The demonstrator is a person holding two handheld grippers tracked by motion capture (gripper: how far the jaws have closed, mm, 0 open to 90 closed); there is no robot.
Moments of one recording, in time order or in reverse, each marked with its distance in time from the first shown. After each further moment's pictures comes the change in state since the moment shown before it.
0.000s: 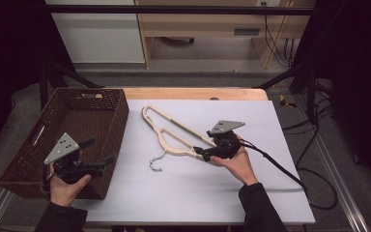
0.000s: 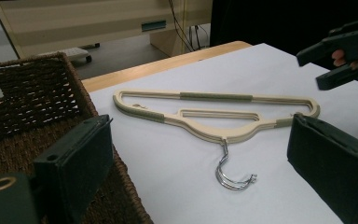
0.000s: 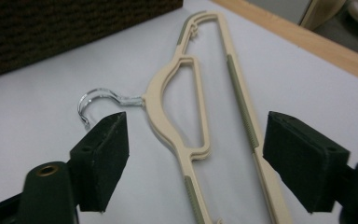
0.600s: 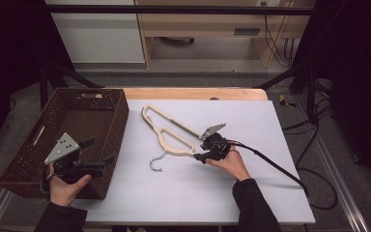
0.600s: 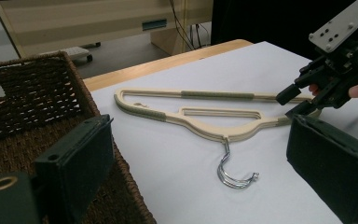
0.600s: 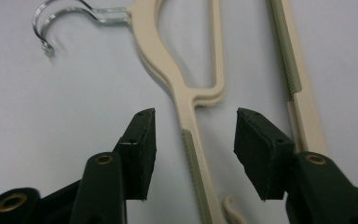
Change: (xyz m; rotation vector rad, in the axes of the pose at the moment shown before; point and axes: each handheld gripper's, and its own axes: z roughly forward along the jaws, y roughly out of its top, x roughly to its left) left arm 0.000 0.000 0.000 0.005 0.002 0.006; right arm -0.011 -0.024 0.052 0.276 0.051 -0.017
